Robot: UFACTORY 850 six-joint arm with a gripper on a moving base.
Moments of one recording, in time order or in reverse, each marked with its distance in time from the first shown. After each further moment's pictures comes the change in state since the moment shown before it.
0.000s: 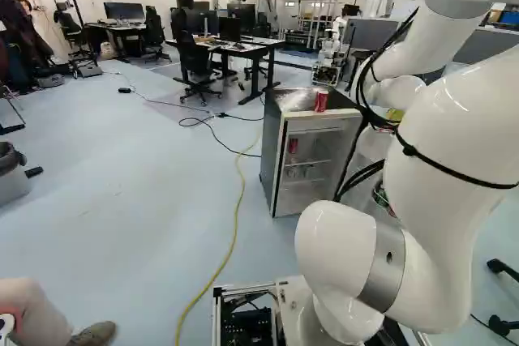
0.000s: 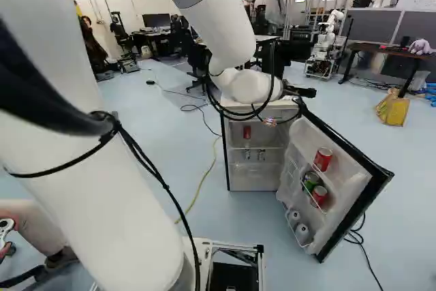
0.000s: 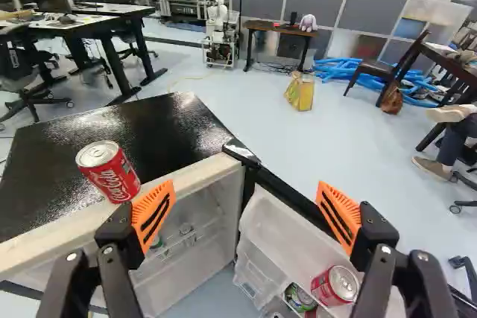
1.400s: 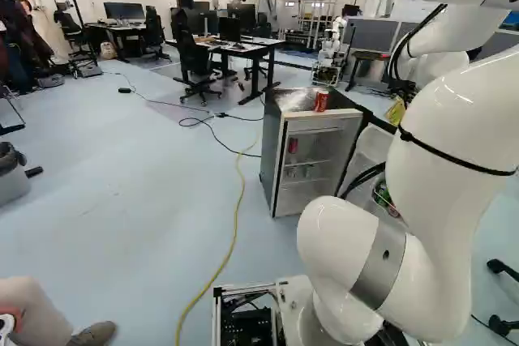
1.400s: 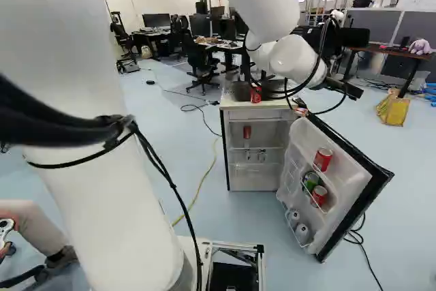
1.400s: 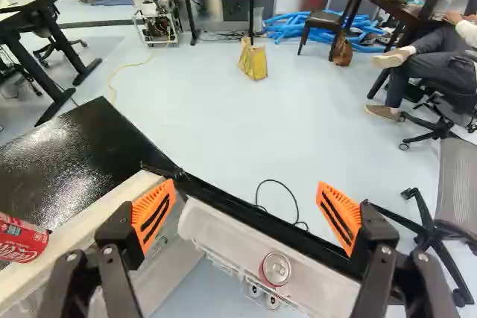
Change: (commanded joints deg) arm -9.4 -5.2 -14.6 5.8 -17.9 0.0
